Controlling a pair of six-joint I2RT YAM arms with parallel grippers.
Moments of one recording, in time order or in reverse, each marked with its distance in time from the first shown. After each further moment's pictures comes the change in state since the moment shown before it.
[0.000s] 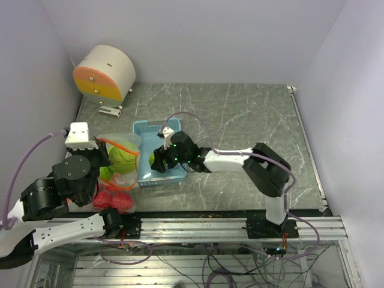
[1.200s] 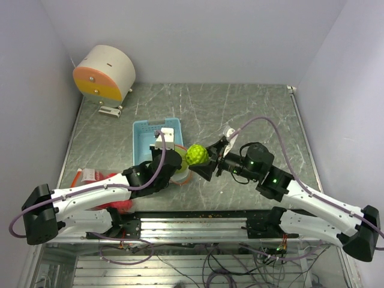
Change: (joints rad) left arm 0.036 0.564 -0.410 0.718 0.151 -0.127; right arm -0.045 -1.110 -0.496 -0.121 0.012 -0.104
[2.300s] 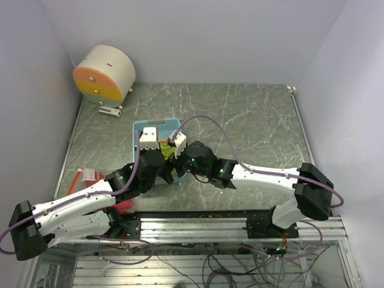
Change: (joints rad) left arm 0.088 -0.192 -0.078 -0.042 0.066 -0.021; right arm 0.172 0.621 0.252 0.079 0.192 0.001
